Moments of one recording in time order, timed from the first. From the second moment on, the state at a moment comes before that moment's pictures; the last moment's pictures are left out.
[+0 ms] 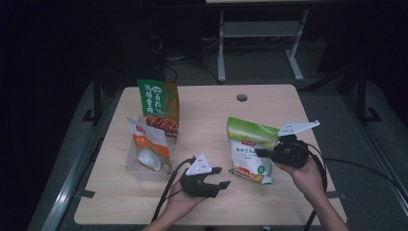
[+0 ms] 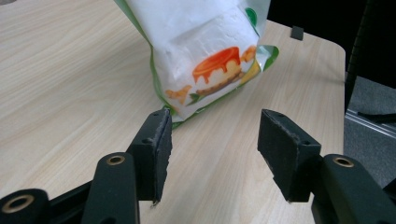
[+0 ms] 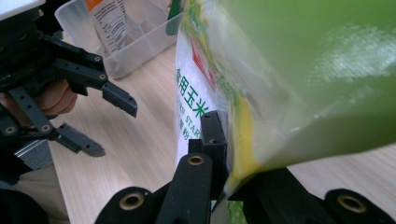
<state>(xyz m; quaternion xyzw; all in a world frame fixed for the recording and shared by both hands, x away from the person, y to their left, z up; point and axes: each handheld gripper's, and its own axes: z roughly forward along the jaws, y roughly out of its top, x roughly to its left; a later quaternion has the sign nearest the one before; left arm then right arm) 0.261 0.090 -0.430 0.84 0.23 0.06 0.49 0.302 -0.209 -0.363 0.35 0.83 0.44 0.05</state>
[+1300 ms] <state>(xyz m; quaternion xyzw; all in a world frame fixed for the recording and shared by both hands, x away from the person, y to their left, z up) 0.243 0.110 -0.433 0.84 0.22 0.05 0.49 0.354 -0.096 -0.294 0.28 0.85 0.44 0.05</state>
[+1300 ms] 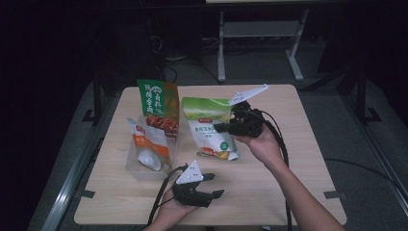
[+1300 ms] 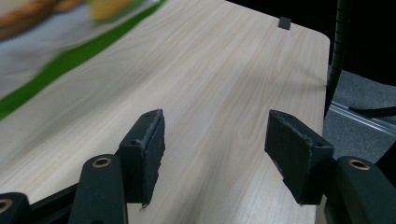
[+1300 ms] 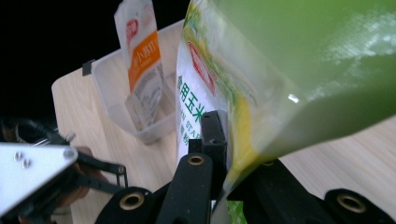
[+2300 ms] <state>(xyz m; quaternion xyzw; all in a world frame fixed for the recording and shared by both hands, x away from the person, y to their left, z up) 0.234 0.120 -0.432 0.84 0.22 0.04 0.49 0.399 0.021 -0.279 0.23 0.87 0.43 0.04</state>
